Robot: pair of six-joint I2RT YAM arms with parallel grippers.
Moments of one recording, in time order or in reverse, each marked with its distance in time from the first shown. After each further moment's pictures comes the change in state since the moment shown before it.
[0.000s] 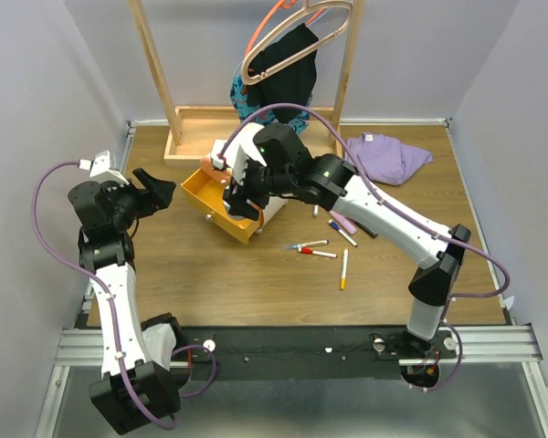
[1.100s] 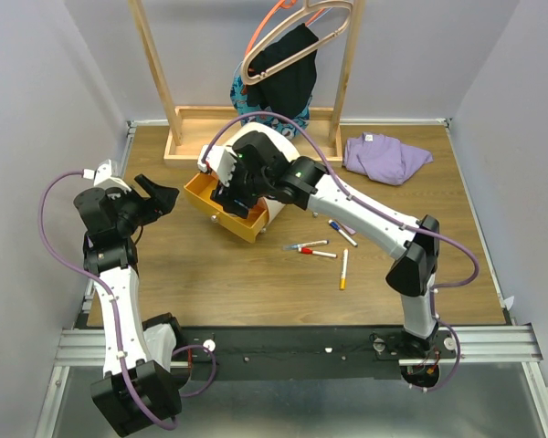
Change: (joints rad) left arm 0.001 -0.022 -0.083 0.016 0.000 -0.081; right arm 0.007 0.164 0.061 0.015 0.162 -0.002
